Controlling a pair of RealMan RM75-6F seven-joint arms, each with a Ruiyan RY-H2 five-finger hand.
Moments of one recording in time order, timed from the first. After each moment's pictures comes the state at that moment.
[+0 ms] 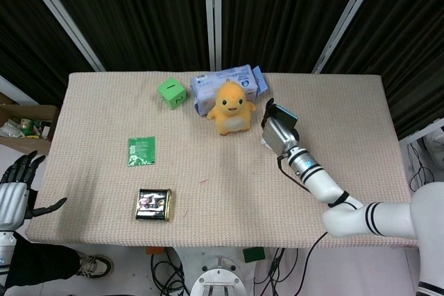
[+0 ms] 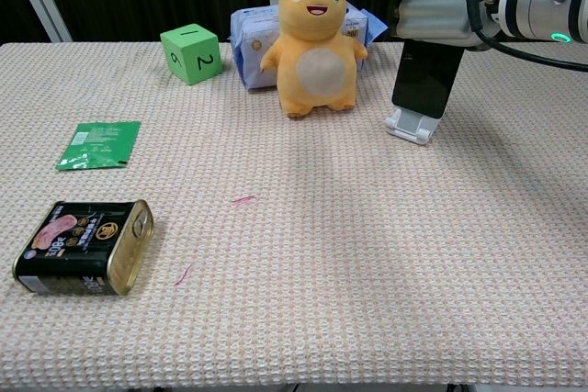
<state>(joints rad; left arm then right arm) -0.06 -1.20 -0.04 -1.42 1.49 1.50 -0.16 1.20 -1.32 -0.15 -1.64 -0.79 1.02 -1.59</state>
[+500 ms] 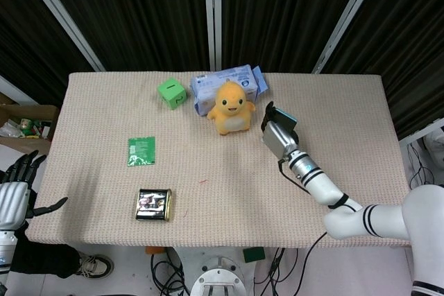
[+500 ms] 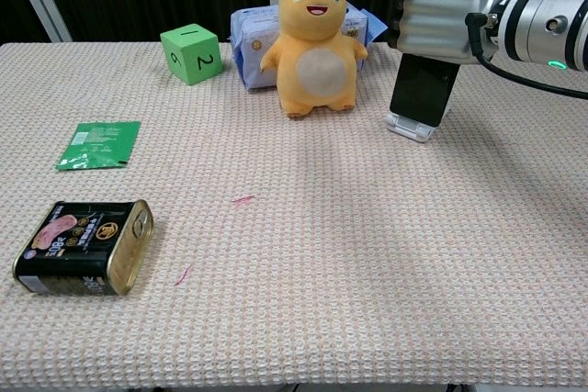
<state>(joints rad) -0.06 -1.20 -0.04 -1.42 1.49 1.50 -0.15 1.15 -1.39 -0.17 -1.55 -0.88 1.06 -1.55</state>
